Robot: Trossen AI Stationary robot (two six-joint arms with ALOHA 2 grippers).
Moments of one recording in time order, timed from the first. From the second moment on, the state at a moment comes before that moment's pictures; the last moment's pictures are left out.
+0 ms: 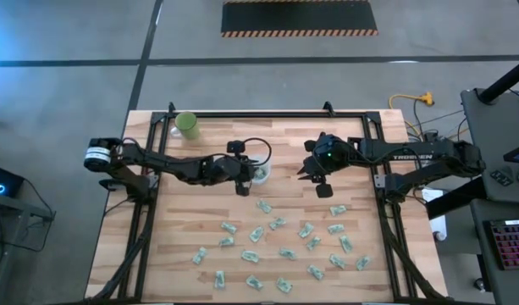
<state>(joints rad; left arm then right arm) 0.03 1.52 0.82 0.20 -0.43 0.43 -0.16 1.23 0.85 -0.41 -0.18 -0.29</state>
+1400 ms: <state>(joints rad) 0.00 1.43 0.79 0.17 -0.46 0.42 0.09 1.23 0.56 -0.72 -0.21 0.26</state>
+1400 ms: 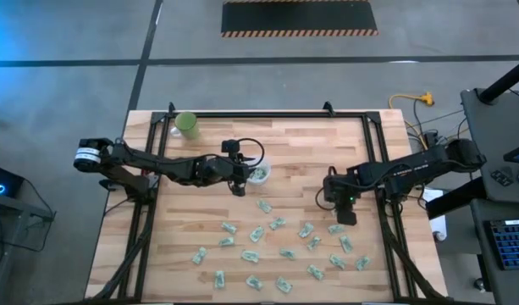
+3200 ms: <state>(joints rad) 0.00 1.43 0.78 0.17 -0.46 0.43 0.09 1.30 0.55 -0.35 -0.14 0.28</state>
